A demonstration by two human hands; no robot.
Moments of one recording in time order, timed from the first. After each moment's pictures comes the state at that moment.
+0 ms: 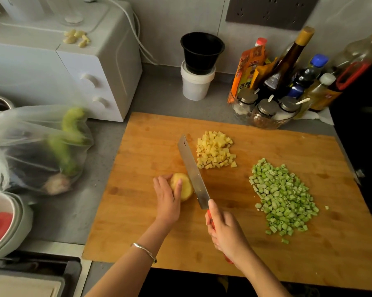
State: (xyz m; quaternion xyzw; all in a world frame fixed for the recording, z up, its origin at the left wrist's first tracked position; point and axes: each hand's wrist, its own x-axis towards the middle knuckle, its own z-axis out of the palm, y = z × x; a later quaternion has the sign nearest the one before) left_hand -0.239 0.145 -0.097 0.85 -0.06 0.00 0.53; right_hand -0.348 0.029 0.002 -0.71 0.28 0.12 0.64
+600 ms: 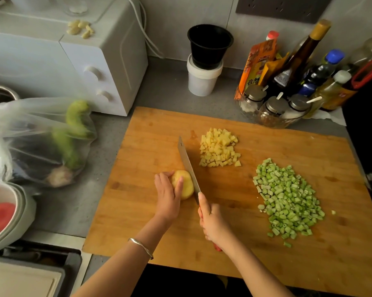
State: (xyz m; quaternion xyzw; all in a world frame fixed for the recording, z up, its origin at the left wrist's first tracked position) left_hand -0.239 0.146 -0.098 0.85 -0.07 0.00 0.52; right_hand -0.318 0.036 -0.029 -0.76 0.30 0.19 0.54
